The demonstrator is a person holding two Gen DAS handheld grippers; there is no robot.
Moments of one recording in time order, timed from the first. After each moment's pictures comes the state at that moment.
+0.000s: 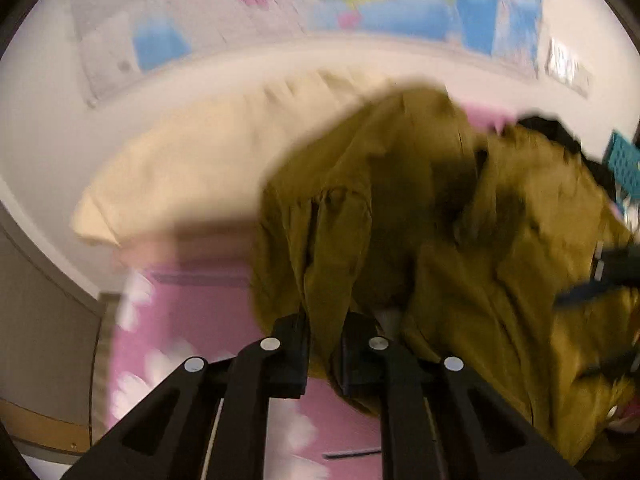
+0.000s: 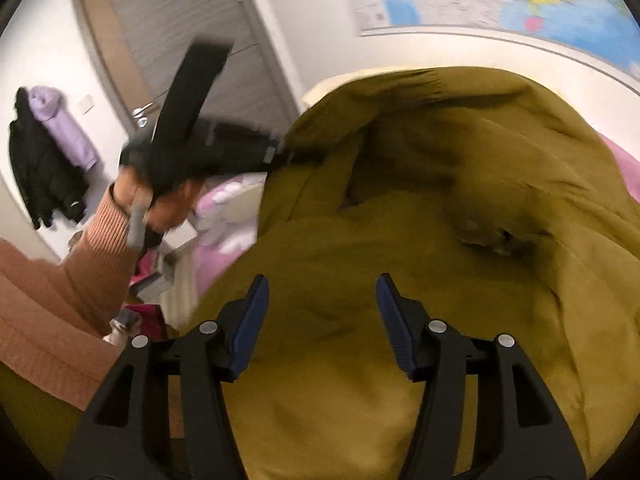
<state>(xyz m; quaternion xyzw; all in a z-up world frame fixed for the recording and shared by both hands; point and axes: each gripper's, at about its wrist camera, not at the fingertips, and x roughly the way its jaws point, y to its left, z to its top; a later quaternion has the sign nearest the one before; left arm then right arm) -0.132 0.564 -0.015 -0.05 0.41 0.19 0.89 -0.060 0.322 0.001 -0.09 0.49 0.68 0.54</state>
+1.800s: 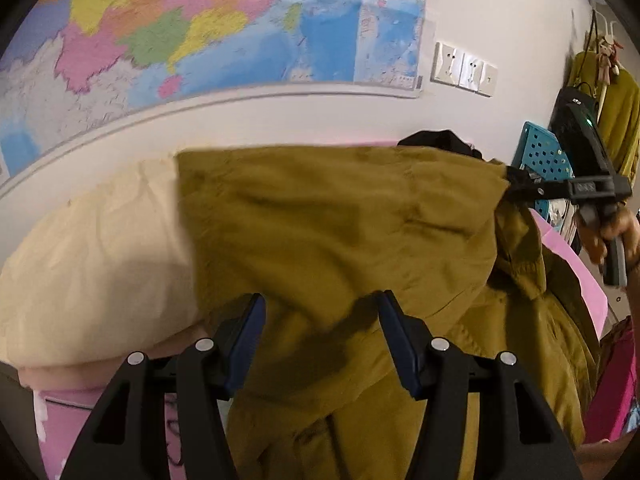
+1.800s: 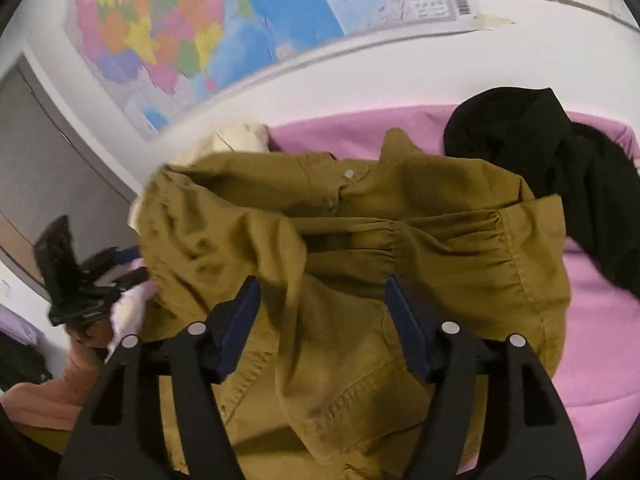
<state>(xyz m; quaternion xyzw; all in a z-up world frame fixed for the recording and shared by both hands) -0.017 0.447 0.002 -0.02 0.36 0.01 0.93 0.162 0.128 -0.020 0.04 0.59 0.41 0.69</state>
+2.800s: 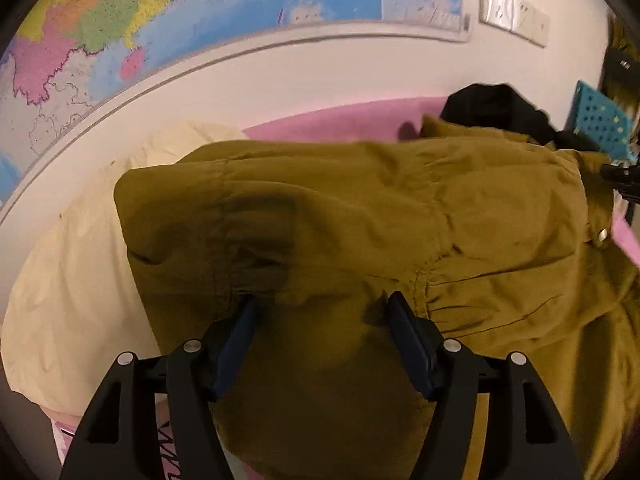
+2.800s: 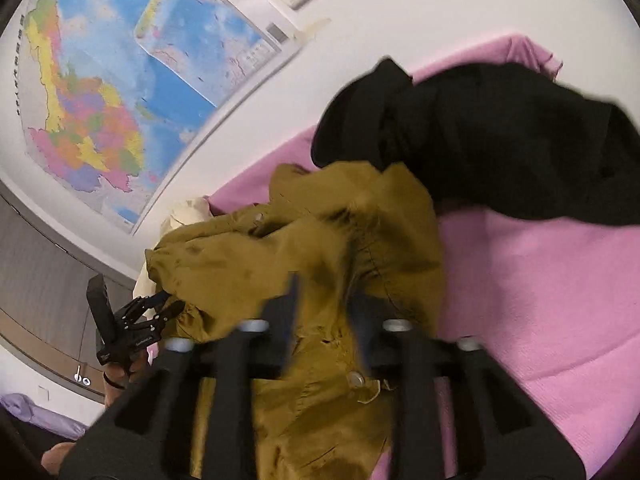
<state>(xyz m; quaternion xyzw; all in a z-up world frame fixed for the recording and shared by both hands) 0.080 0.440 -0.038 0.02 0.45 0.08 0.89 0.194 0.020 -0.048 0.18 0.61 0.31 0.71</state>
